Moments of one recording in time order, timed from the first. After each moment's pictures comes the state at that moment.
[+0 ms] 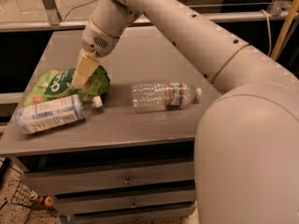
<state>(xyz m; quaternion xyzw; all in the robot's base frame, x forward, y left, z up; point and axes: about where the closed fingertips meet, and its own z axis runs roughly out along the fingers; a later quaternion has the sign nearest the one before) 0.598 0.186 0.889 -0.70 0.63 0.26 0.20</state>
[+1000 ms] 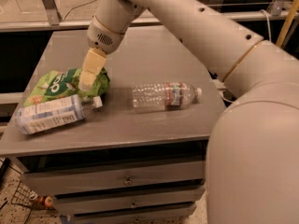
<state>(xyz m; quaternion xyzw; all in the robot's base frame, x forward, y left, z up) 0.599 0.160 0.898 -0.69 0.66 0.21 0.20</state>
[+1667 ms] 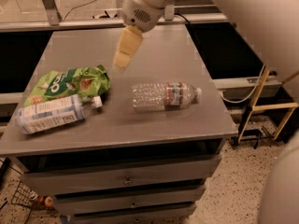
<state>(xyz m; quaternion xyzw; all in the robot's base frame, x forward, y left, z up) 0.601 0.064 0.959 -0.66 0.70 0.13 0.23</state>
